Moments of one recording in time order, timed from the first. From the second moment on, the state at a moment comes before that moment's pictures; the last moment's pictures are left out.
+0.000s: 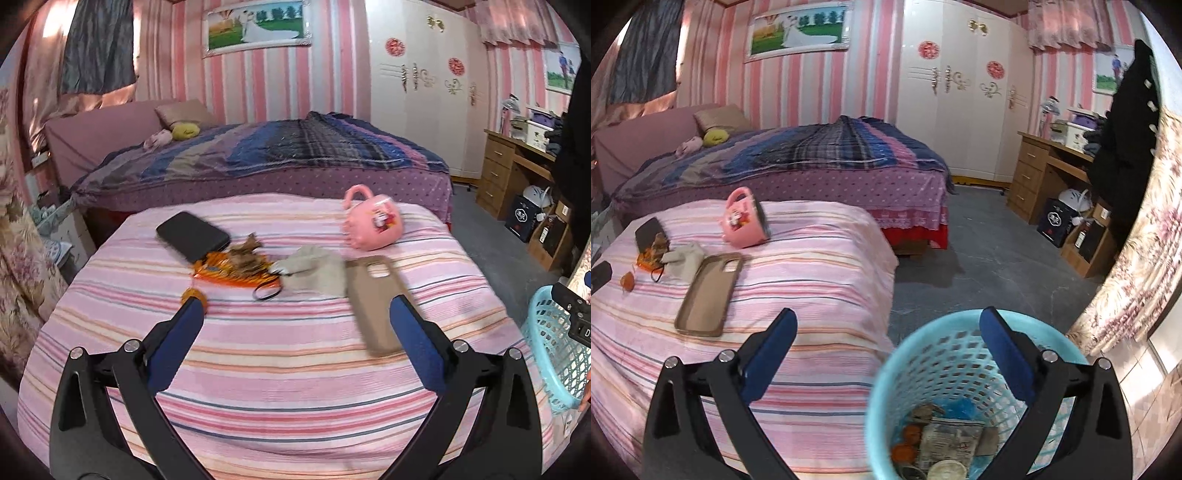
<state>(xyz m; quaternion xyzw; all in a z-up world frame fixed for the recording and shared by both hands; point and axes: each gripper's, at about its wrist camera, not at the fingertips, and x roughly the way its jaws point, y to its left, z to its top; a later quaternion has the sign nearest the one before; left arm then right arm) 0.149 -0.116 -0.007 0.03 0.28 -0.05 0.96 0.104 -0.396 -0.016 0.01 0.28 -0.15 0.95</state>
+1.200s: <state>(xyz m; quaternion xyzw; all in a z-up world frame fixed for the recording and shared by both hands) 0.216 0.014 -0.058 0.00 0.35 0.03 0.94 0.207 -0.240 -0.043 -0.02 0.30 -0.03 0.95</state>
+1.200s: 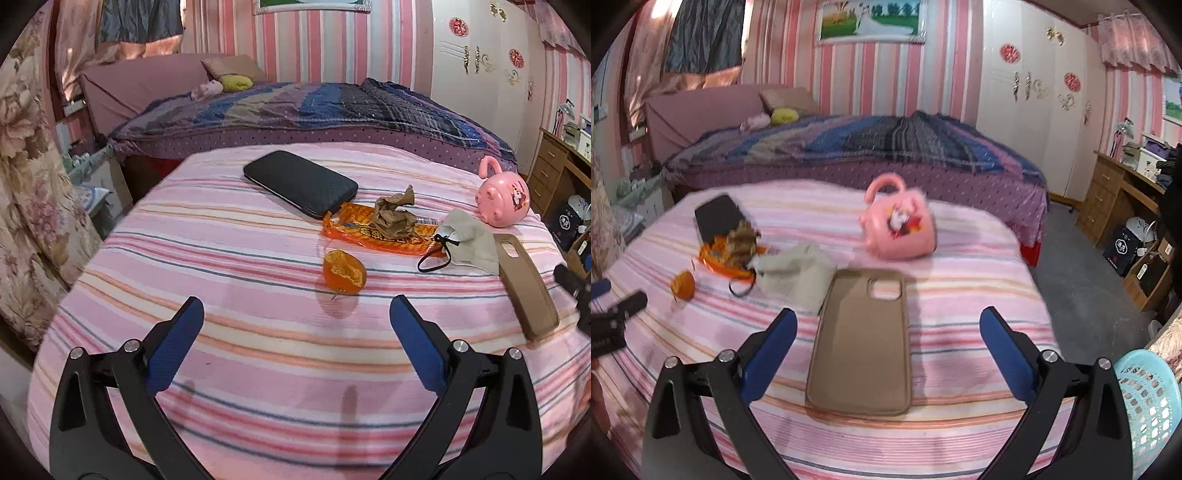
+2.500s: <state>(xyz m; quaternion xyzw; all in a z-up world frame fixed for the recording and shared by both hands) 0.245 0.045 -0.049 0.01 0.36 0.05 0.93 0.262 -0.217 -0.062 0.01 0.34 0.01 0.94</state>
